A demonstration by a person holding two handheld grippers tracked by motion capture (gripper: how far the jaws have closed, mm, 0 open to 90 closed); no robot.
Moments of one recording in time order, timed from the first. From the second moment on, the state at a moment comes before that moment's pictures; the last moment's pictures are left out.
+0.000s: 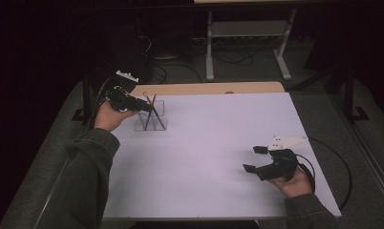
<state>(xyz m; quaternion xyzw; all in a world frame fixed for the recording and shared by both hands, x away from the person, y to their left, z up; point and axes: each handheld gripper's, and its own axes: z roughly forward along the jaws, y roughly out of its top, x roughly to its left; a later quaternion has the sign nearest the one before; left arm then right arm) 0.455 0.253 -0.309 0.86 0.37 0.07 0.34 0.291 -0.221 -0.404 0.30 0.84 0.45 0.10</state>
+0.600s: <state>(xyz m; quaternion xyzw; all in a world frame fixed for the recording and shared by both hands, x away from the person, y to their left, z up) 0.421 0.254 -0.310 0.86 0.36 0.07 0.37 0.291 -0.223 -0.404 0.31 0.83 0.45 0.11</state>
